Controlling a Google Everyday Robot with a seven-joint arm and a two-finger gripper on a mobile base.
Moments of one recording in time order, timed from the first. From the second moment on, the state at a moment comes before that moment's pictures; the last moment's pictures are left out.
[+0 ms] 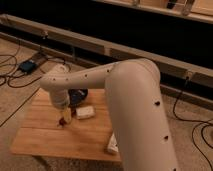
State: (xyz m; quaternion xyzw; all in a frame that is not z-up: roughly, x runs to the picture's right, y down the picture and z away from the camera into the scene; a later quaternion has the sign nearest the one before) arm -0.236 0.147 0.780 -0.33 -0.18 -0.32 0.87
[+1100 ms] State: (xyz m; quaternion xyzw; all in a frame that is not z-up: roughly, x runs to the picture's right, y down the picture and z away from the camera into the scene) arm -0.255 0.175 0.828 -0.30 -0.21 -0.37 0.86
